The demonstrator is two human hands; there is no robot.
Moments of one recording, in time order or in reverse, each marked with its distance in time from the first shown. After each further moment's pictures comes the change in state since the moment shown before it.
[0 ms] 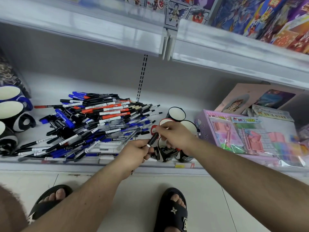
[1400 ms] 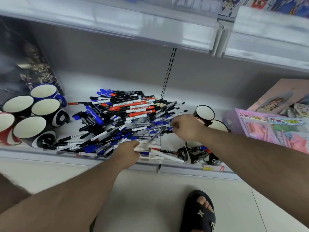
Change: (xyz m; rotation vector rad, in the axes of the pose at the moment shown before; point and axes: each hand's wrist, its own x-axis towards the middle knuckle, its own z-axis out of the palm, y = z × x) left_hand 0.037 -0.051 -0.116 0.807 0.140 -0.107; right_hand 0.071 -0.022 0.035 -0.743 -0.079 -0.259
